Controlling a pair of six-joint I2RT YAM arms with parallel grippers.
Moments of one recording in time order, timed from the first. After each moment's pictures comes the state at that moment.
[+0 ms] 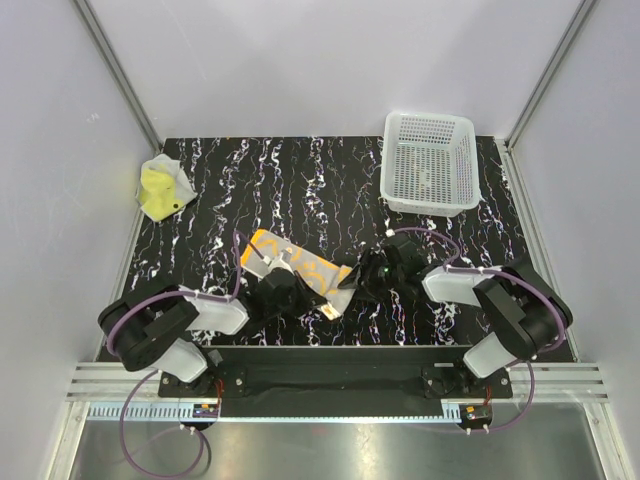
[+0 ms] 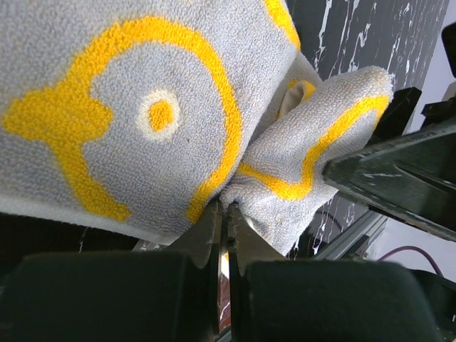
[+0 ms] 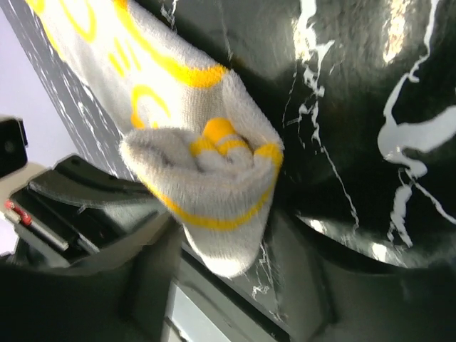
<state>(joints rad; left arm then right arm) -0.85 1.47 0.34 0.49 0.00 -1.23 0.59 1.54 0.56 0.19 -0.38 1.08</state>
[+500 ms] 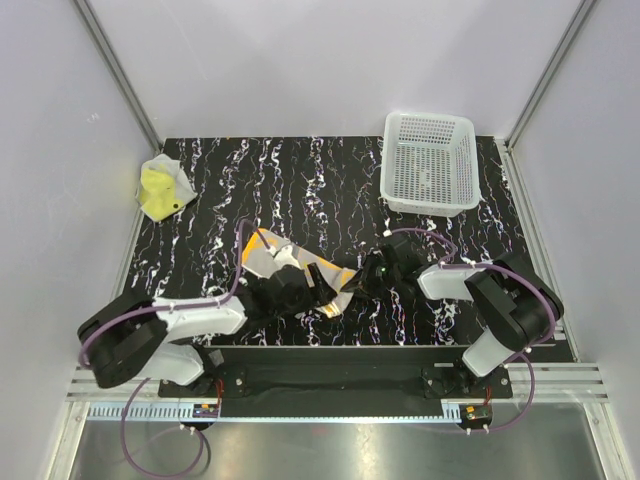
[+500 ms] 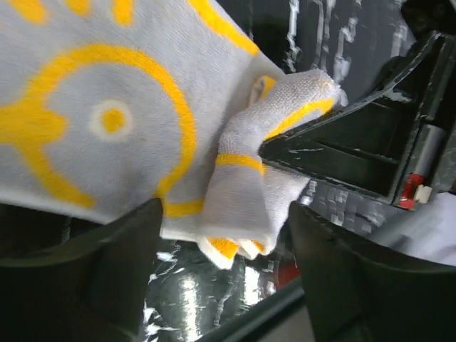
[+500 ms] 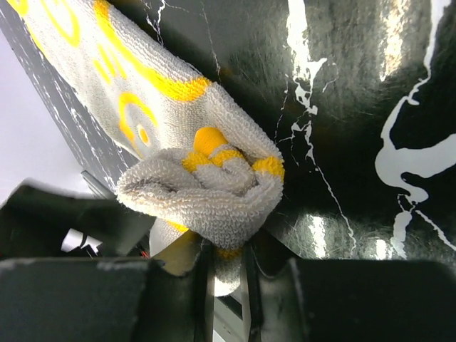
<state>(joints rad) -0.92 1.36 0.45 0.23 -0.12 -1.09 0.59 1.61 0.58 0.23 -0.38 1.09</state>
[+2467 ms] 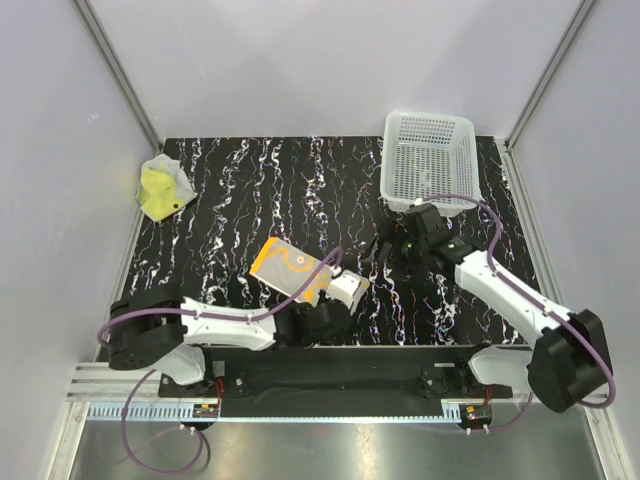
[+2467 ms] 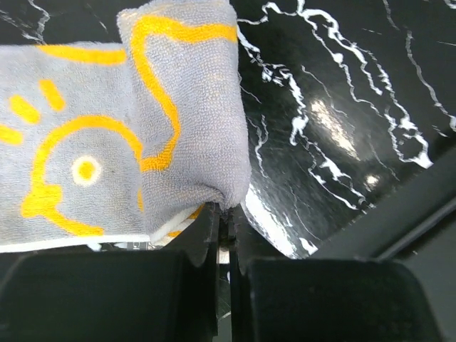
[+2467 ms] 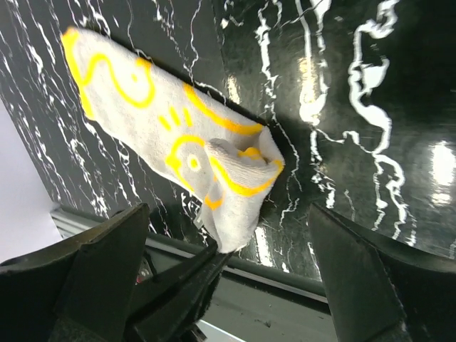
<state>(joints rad) -1.33 1.49 0.69 0.03 -0.50 -0.56 0.50 1.26 0.86 -0.49 -0.18 0.89</state>
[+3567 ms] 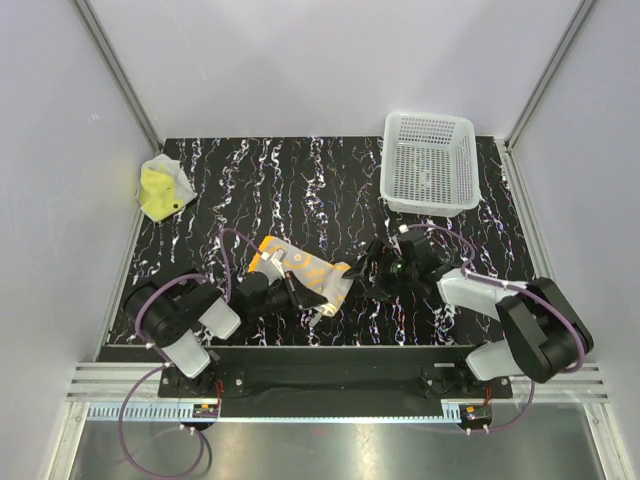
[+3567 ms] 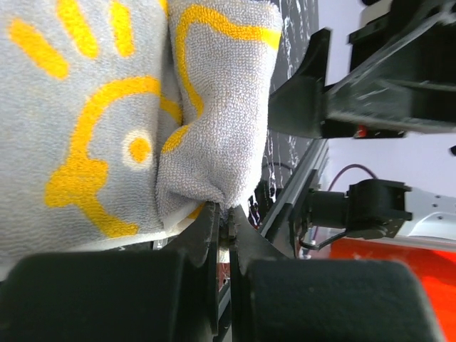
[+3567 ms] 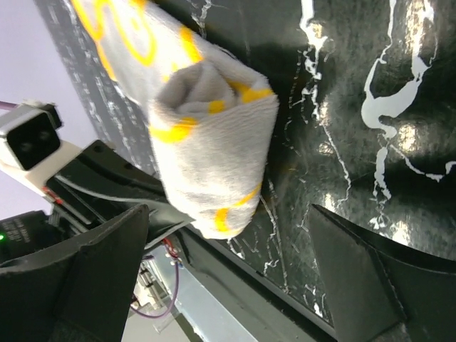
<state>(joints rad) -0.70 1.63 0.17 1.13 0.36 -1.10 0.50 1.39 0.53 0.11 -0.44 1.07</state>
